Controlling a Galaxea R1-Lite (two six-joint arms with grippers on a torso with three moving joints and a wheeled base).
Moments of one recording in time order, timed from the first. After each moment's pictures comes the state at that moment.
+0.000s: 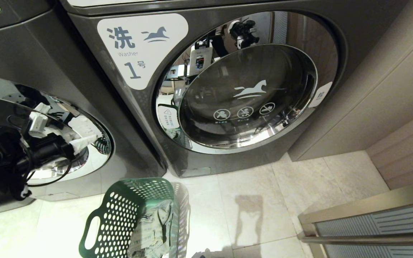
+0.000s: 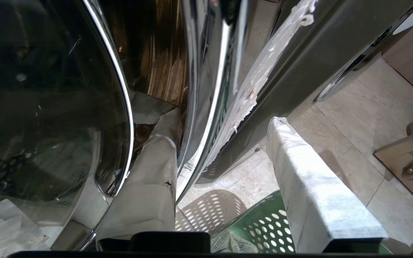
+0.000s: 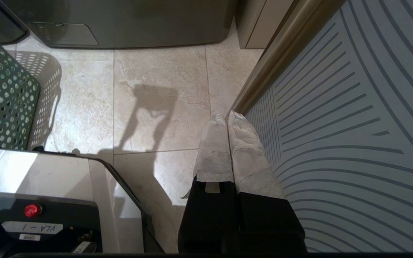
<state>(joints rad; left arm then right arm) 0.33 2.17 -0.97 -1.29 -1.09 -0.03 -0.01 0.00 -0.09 0.24 0.02 -0.11</state>
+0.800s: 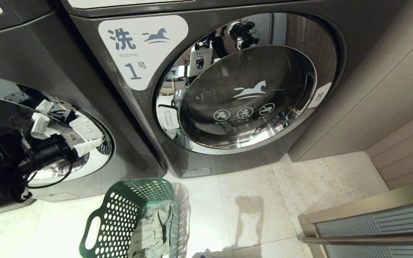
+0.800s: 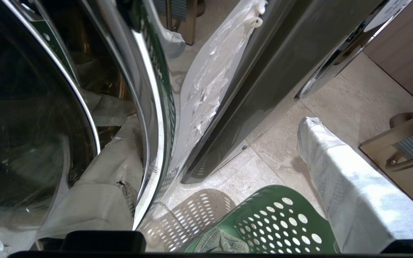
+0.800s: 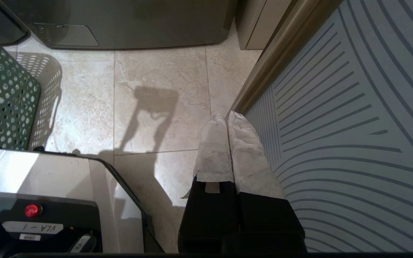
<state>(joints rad) 0.33 2.17 -0.96 -1.31 -1.11 -0.04 -0.01 0.00 -0.09 0.24 0.02 -0.11</state>
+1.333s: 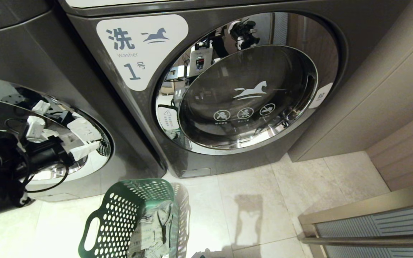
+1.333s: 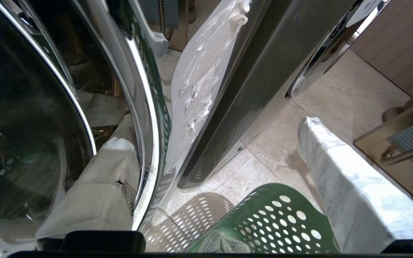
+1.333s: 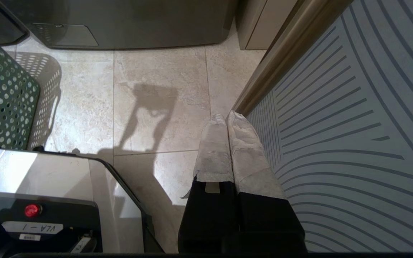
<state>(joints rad) 0.33 2.17 -0.89 -1.41 -1.20 -0.04 -0.01 0.00 -0.09 0.24 0.02 -0.11</state>
